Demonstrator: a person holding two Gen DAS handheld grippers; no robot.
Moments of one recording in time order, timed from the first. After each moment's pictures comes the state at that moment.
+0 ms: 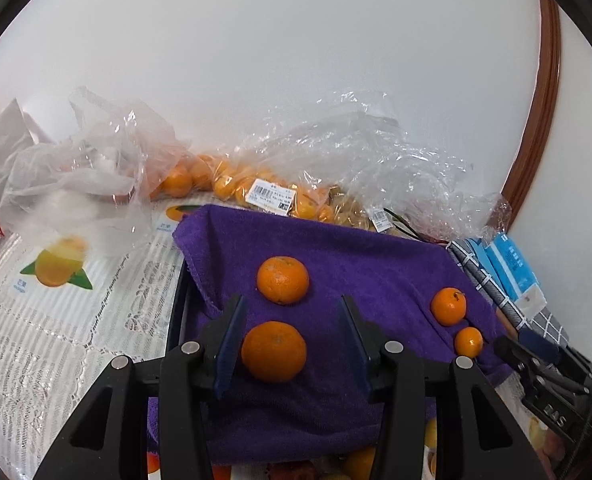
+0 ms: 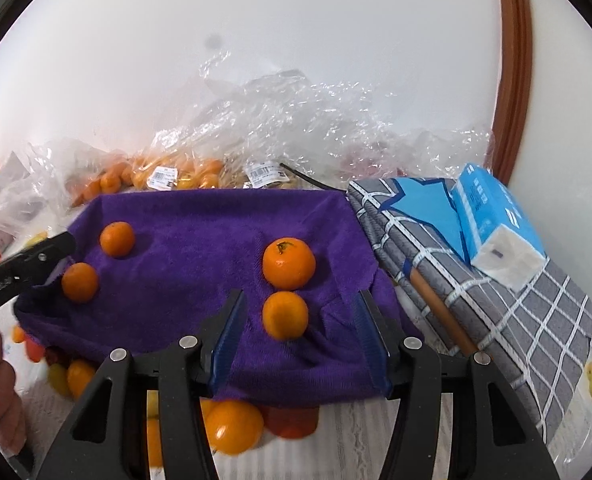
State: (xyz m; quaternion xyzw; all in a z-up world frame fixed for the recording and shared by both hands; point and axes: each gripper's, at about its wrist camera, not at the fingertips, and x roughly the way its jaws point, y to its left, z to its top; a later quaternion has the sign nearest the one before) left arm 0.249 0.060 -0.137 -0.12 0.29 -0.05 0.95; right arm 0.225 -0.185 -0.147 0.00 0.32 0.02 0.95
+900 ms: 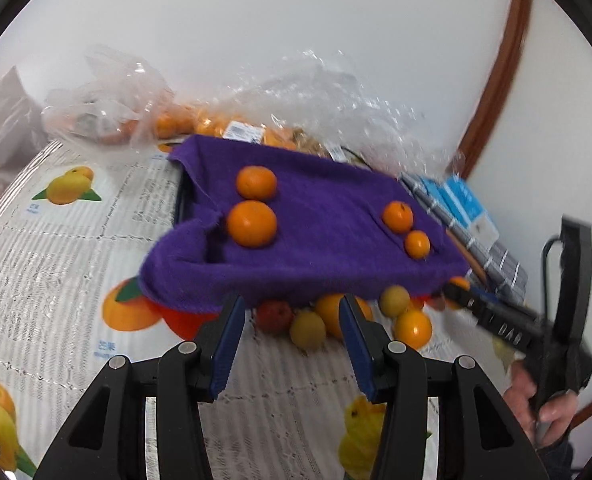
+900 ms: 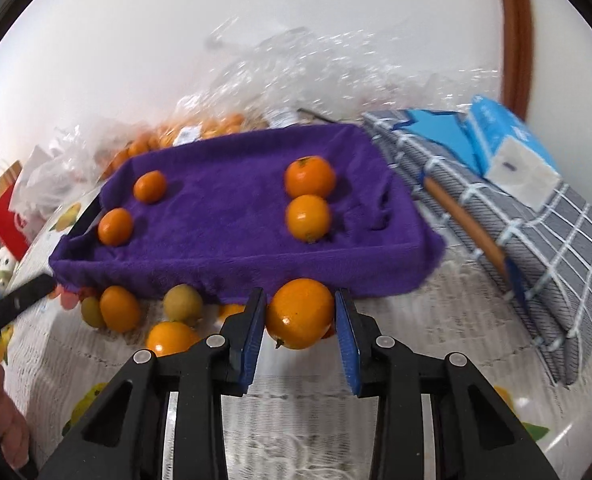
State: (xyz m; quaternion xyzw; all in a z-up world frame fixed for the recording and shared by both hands) left arm 0.167 0.056 -0.152 -0.11 0.34 -0.12 0.93; right arm 0.192 -0.198 -0.174 0.05 0.37 0.05 0.92
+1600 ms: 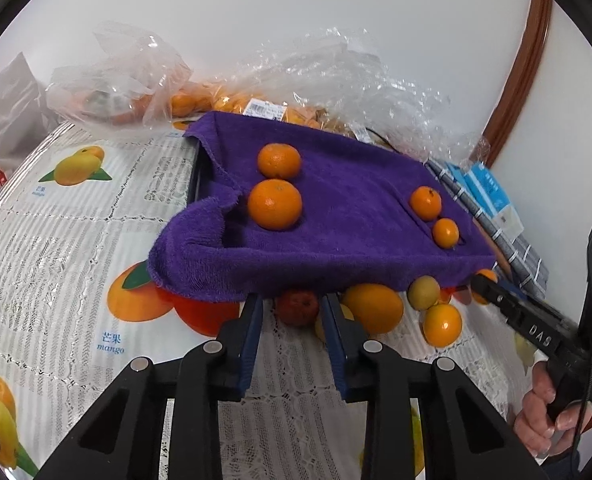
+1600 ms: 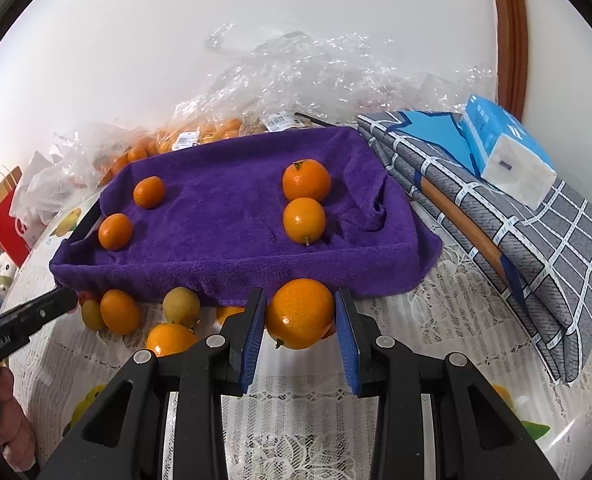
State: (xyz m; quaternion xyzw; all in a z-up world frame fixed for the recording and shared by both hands) left arm 0.180 0.059 -0.166 -0.11 0.38 -0.09 0.91; right arm 0.191 -0.195 -0.173 0.05 0.37 0.05 0.93
